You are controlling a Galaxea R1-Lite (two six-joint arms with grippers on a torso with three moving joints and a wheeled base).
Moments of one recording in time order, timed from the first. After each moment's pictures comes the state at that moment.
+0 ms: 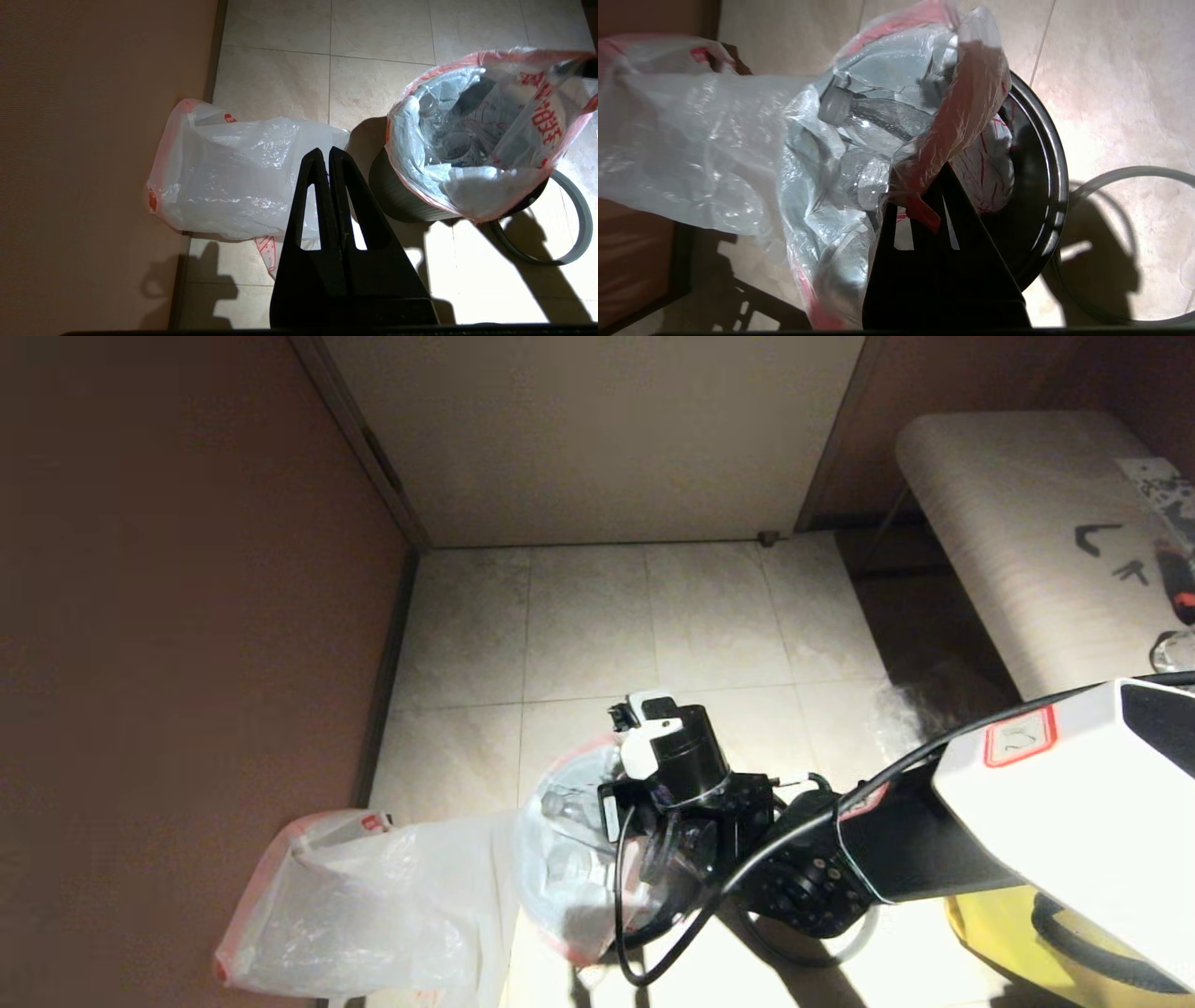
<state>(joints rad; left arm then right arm) 0.01 0.00 -0.02 0.05 0.06 -0.12 0.85 2.17 -1.32 -0.42 -0.38 0.27</state>
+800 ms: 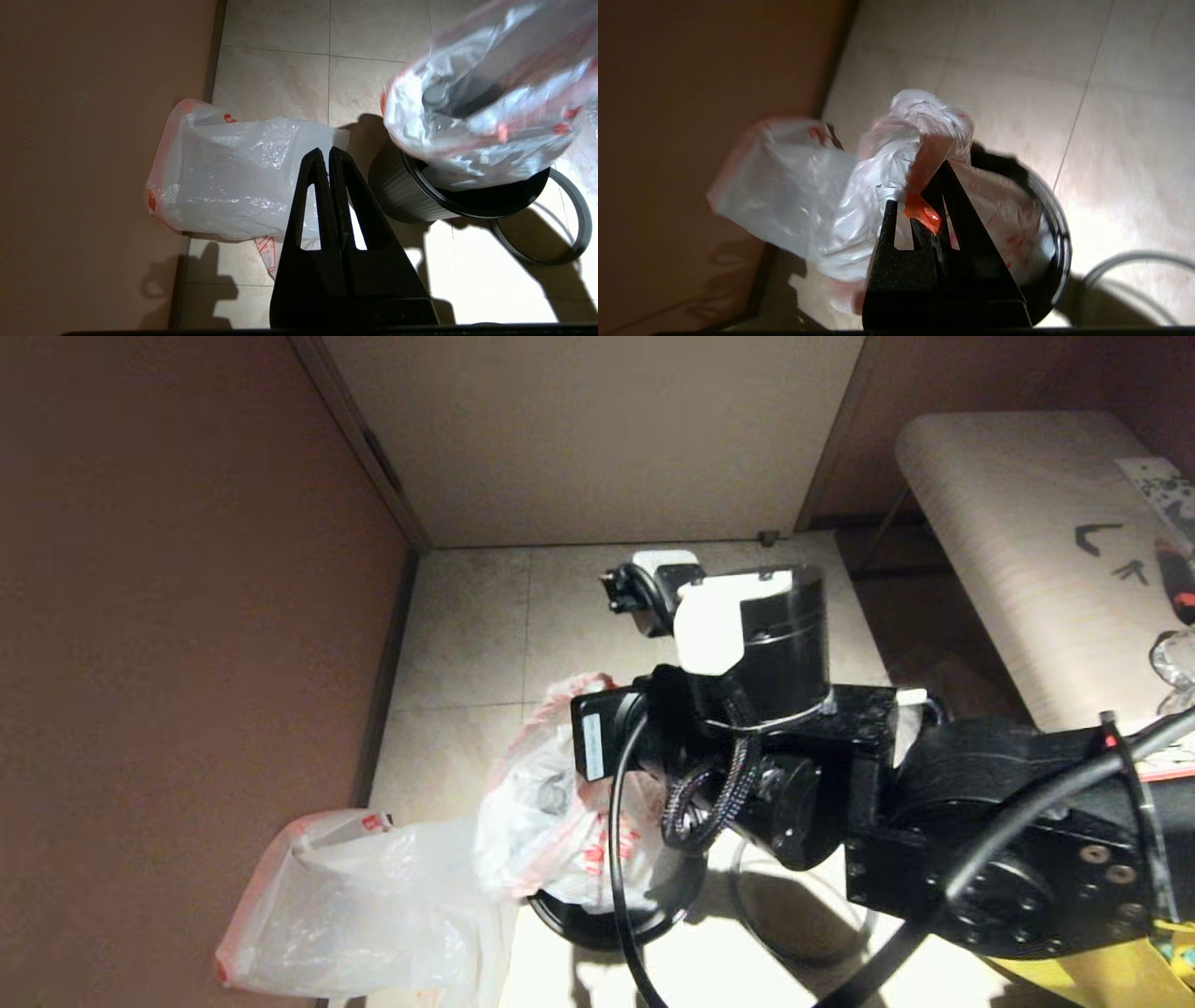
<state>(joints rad) 0.01 0.00 -0.02 0.05 0.06 -0.12 0.97 1.89 -1.36 -0.36 -0.39 0.19</state>
